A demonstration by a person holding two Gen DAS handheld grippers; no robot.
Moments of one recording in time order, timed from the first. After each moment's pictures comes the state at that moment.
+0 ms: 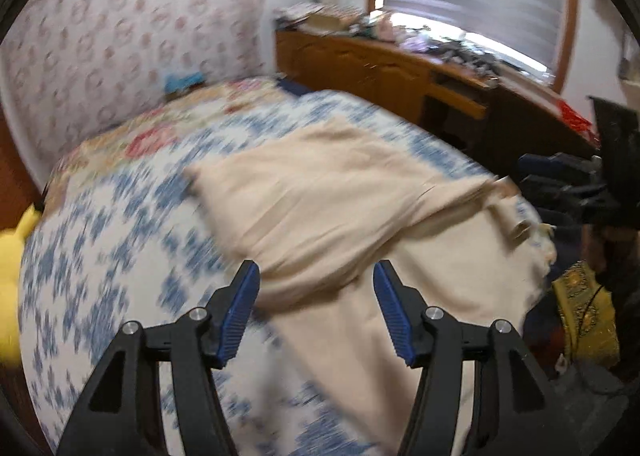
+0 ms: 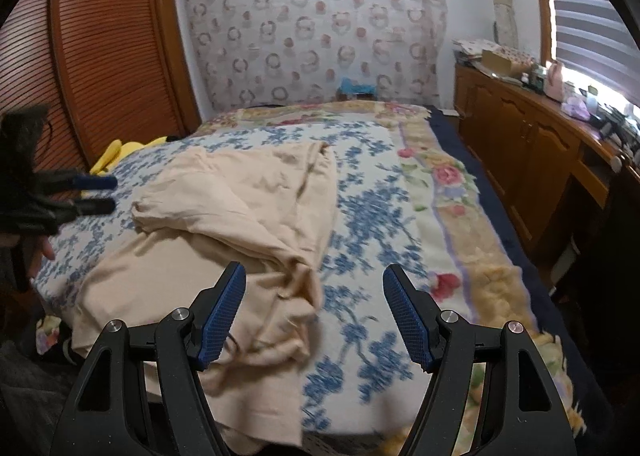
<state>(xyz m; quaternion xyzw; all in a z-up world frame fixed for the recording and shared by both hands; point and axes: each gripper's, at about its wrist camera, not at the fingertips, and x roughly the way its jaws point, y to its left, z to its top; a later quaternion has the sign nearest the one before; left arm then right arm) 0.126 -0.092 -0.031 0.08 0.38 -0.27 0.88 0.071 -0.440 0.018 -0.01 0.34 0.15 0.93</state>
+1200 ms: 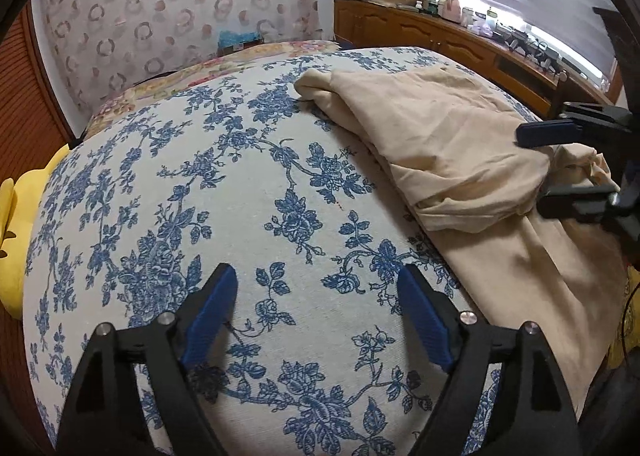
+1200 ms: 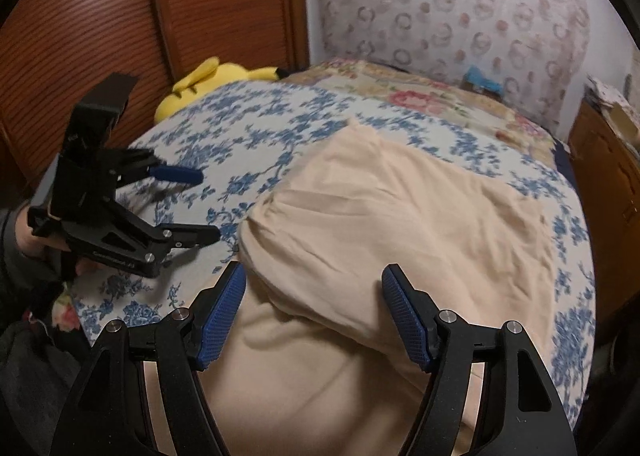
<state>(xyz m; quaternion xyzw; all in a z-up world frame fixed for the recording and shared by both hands) 0.167 -0.020 -0.094 0.08 0.43 -0.19 0.88 0.159 -0.247 -0.013 -0.14 0.40 0.33 0.85</state>
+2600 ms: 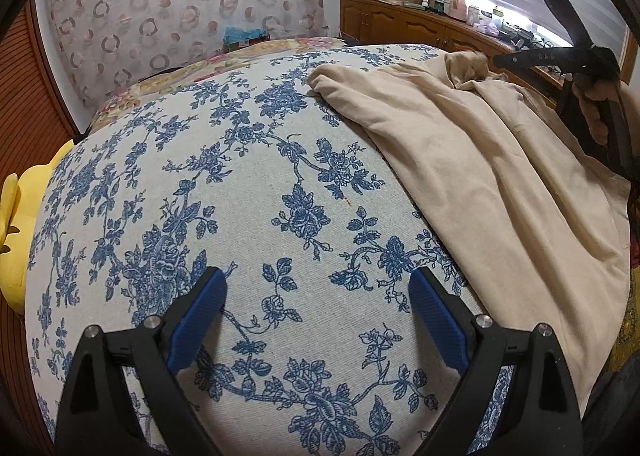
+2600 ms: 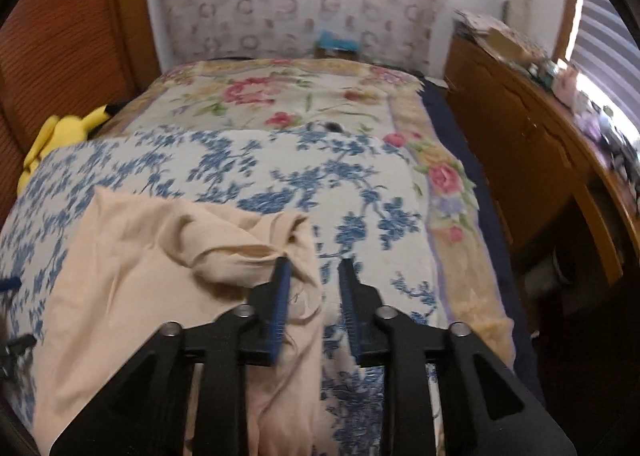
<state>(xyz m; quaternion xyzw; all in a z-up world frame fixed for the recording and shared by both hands) 0.169 -0.017 -0.097 0.08 0.43 -0.18 0.88 0.288 -0.399 0.006 -0.07 0.42 0.07 0.90</state>
